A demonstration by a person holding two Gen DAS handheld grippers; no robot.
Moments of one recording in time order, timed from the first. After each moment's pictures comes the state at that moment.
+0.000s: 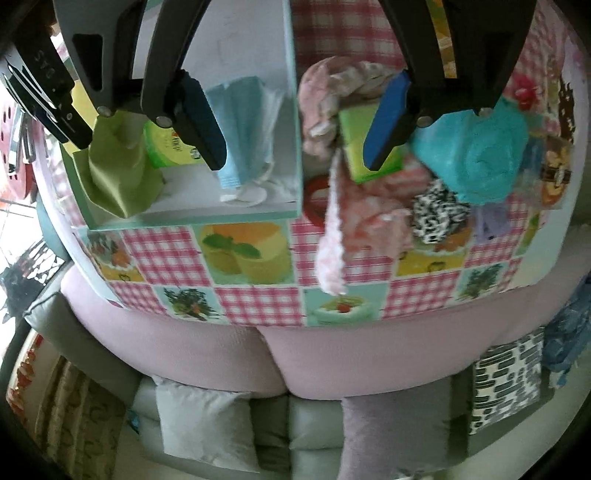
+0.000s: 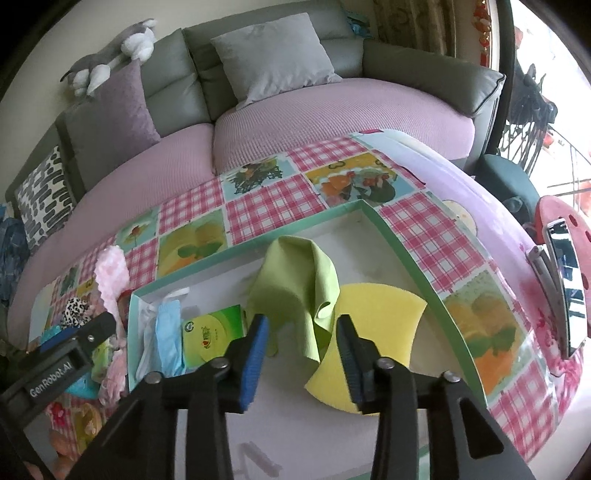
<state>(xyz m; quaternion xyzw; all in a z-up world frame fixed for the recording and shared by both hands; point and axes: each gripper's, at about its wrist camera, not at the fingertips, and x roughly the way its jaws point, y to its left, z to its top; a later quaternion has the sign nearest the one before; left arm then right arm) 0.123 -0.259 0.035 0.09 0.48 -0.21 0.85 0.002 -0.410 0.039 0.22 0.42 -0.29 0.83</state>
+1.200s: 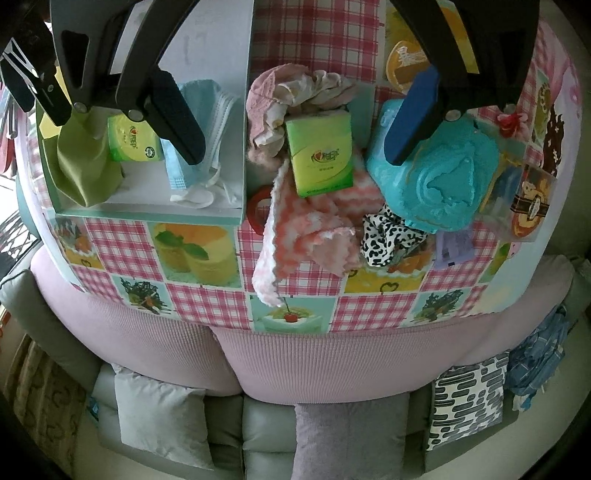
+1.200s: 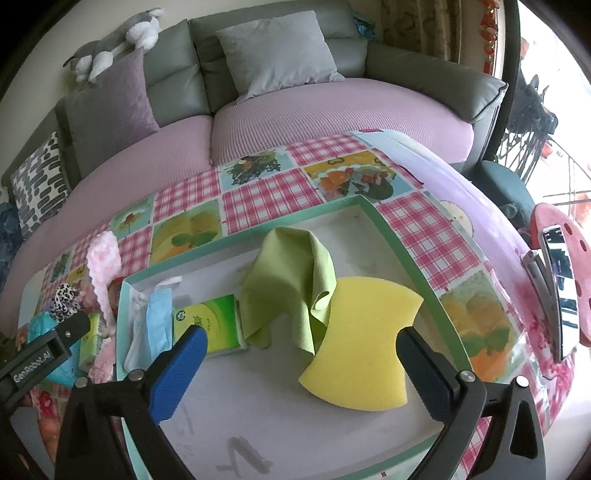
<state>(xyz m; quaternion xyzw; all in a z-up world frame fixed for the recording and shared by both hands) 0.129 -0.233 0.028 0.07 0.49 -0.14 0.86 0.003 -0.407 0.036 0.20 0.43 -0.30 0.83</state>
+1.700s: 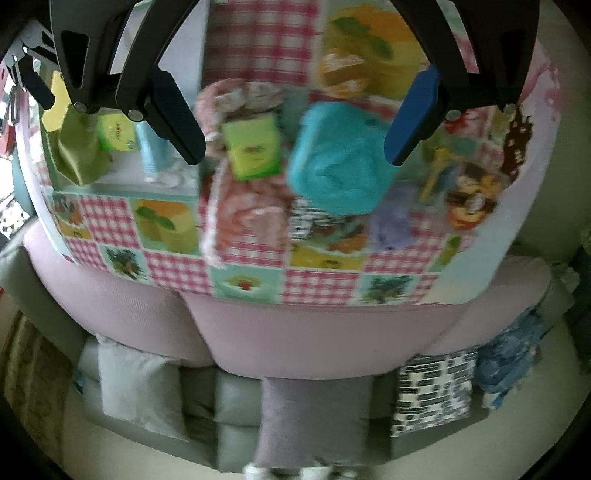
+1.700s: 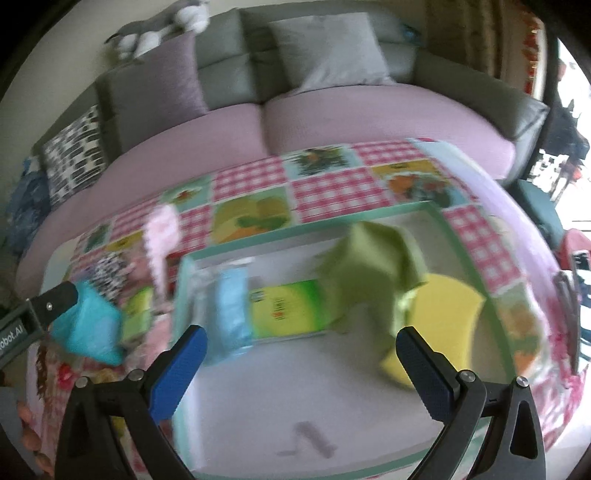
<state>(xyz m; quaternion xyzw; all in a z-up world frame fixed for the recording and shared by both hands) 0.126 -0.167 0.070 0.05 0.45 -0.09 0.88 0.031 -0.352 0.043 0.18 0.45 -0.22 0.85</state>
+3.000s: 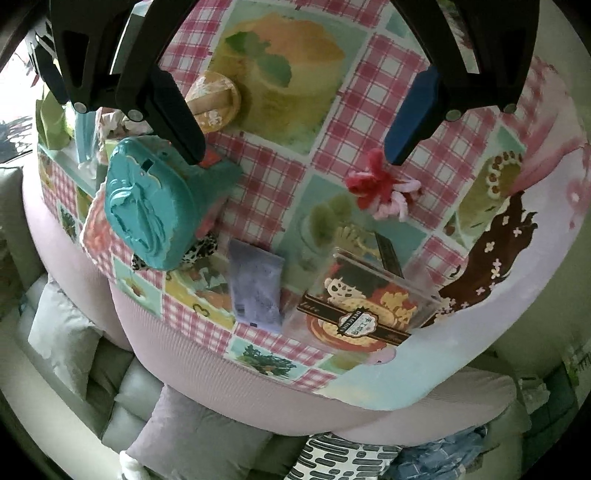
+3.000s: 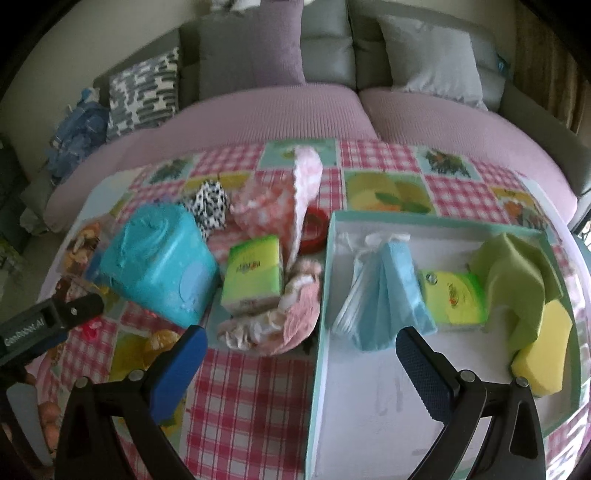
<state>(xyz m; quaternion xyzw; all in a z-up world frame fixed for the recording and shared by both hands) 0.143 -0.025 -0.001 -0.11 0.53 -0.04 0.84 0.081 -0.243 0.016 0.10 0.47 -0.12 0.87</state>
